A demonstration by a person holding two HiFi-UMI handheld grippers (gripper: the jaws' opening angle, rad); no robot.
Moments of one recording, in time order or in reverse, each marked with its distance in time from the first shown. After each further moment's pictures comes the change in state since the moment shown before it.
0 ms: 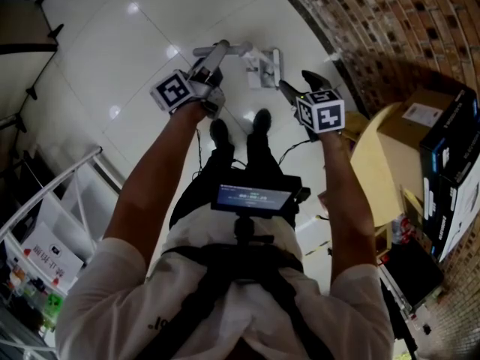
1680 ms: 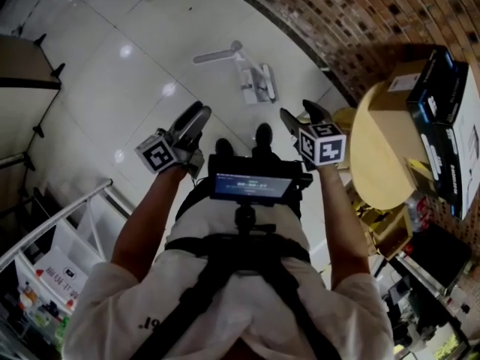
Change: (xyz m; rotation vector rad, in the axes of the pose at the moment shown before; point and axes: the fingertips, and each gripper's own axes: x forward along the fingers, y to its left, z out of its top) left arm -0.150 -0.063 -0.049 0.209 0.218 0.017; right arm -0.105 0.059 -0.046 0.176 -0.140 -0.122
